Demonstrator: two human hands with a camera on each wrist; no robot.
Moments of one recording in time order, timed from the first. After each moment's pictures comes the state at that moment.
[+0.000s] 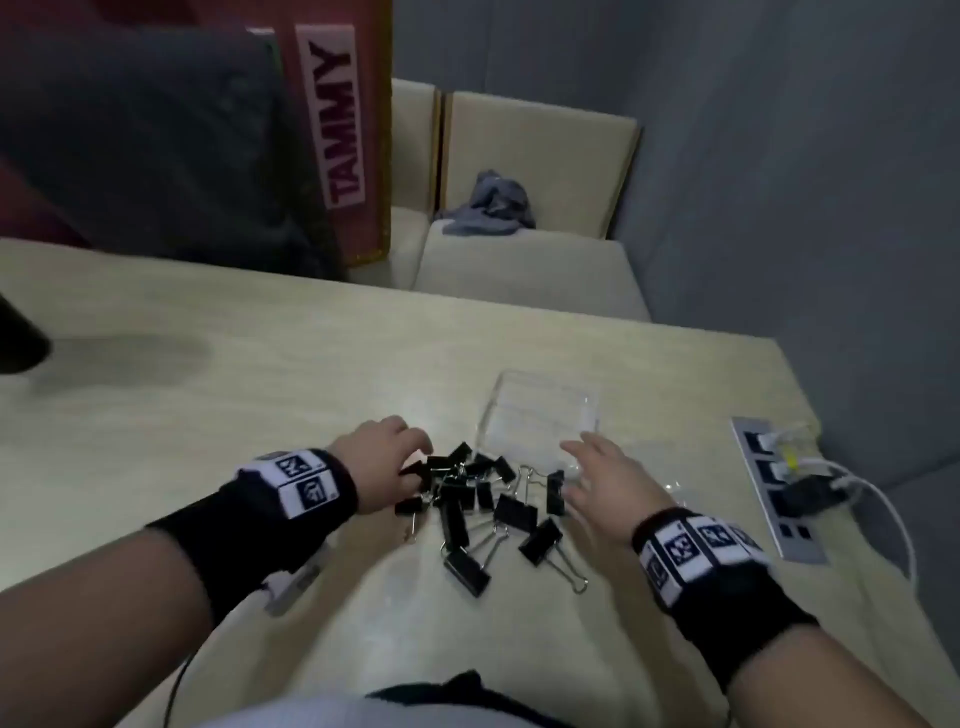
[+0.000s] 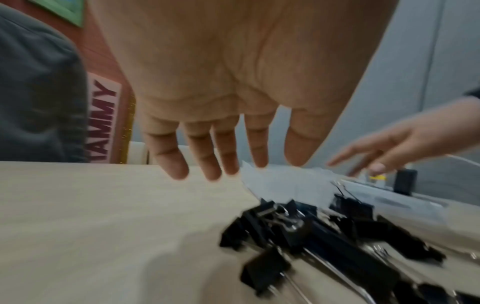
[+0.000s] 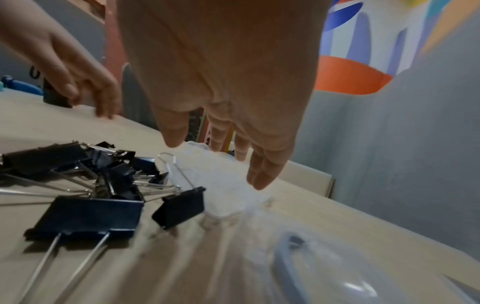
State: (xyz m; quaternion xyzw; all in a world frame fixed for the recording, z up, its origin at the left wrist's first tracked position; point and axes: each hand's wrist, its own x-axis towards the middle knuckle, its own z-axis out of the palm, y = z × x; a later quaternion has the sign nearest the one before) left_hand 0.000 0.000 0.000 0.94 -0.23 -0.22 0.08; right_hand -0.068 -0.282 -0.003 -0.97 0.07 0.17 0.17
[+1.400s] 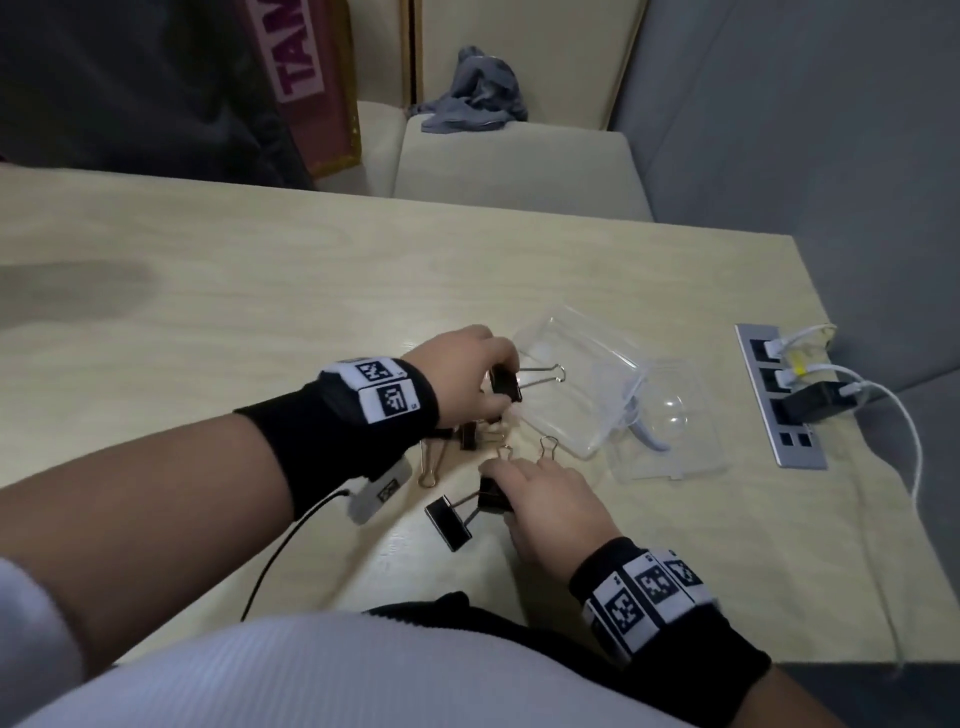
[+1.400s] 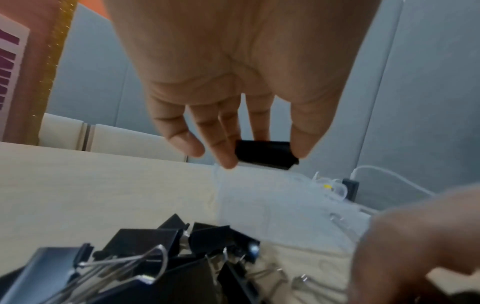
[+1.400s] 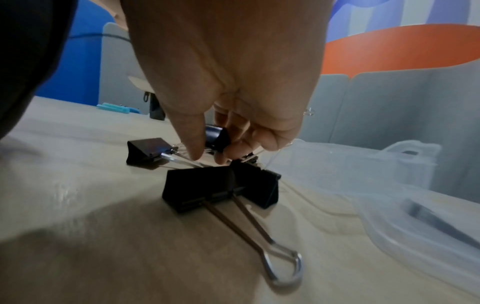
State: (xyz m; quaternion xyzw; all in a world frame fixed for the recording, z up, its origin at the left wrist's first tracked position) left_hand 0.003 -0.091 0.013 0.91 -0.31 -0.21 0.17; right_hand -0.139 -0.219 -0.038 -0.97 -0.09 0.17 0.12
